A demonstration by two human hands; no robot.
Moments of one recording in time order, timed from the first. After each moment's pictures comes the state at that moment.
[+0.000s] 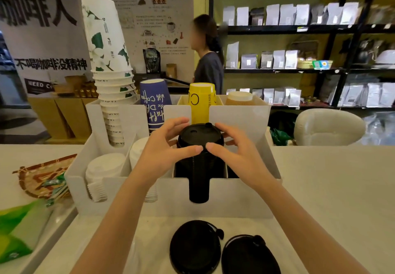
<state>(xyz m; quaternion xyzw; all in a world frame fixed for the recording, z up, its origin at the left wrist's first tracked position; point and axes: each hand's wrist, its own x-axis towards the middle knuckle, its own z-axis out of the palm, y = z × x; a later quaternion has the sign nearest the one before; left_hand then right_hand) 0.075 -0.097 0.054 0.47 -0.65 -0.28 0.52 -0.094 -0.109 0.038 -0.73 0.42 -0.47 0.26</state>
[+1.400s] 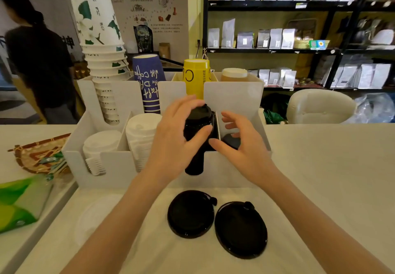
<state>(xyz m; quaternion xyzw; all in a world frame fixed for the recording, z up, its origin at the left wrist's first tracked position) 0.042 -0.060 0.044 0.45 -0.74 -0.03 0.50 -0.109 -0.078 0.016 -0.74 0.43 -0.49 0.17</state>
